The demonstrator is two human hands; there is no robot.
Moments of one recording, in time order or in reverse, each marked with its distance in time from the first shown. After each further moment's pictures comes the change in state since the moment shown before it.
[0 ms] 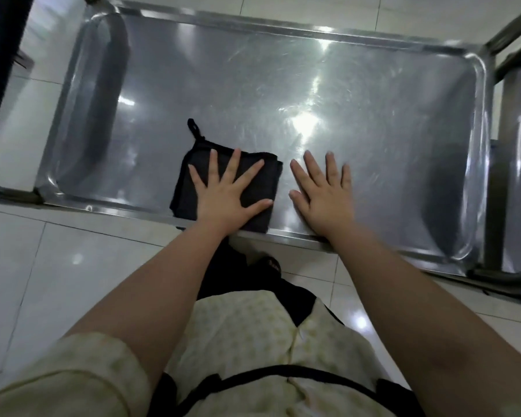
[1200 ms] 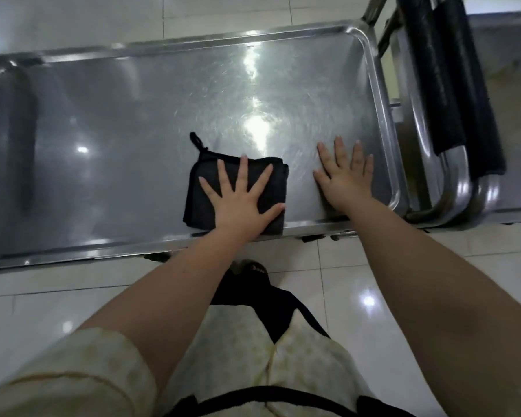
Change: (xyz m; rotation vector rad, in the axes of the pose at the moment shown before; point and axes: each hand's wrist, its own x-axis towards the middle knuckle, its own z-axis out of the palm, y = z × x) left_hand -0.004 0.136 0.011 0.087 -0.051 0.183; right_hand -0.064 0.126 -0.016 0.172 -0.106 0.503
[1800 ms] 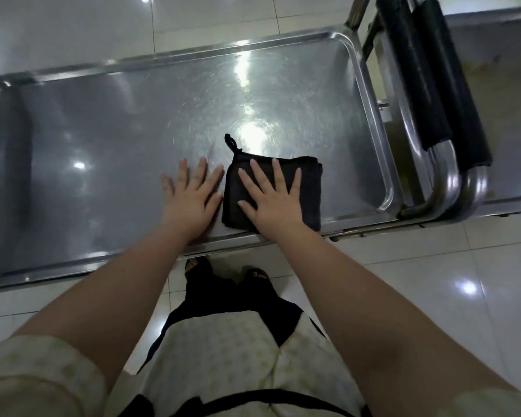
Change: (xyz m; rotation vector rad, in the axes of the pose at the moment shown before) left_hand 0.013 -0.094 -0.011 -0.023 0.030 0.091; right_hand -0.041 -0.117 0.032 -0.115 0.075 -0.258
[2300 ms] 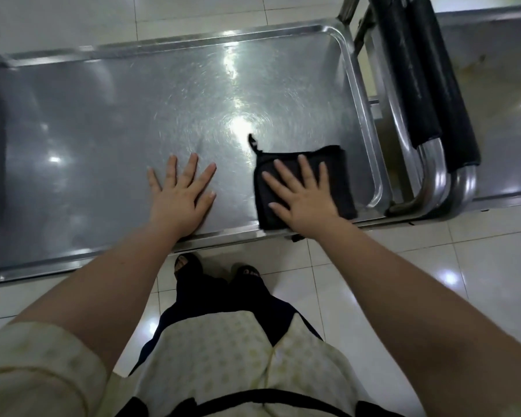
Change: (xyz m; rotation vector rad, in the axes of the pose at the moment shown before) left_hand 0.010 -0.012 0.011 0.032 0.022 0.043; right_hand -0.018 0.076 -0.003 -0.089 -0.023 -0.062
